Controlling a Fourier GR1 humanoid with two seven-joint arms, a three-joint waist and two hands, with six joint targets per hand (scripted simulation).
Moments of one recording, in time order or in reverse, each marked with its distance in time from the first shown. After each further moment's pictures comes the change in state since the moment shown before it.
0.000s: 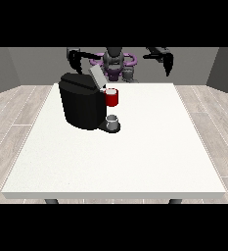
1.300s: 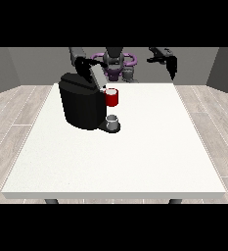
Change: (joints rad) left arm 0.029 0.076 -0.012 -0.084 0.059 0.057 -0.012; right arm -0.240 0.017 0.006 0.207 0.084 -0.001 -0.074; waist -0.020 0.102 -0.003
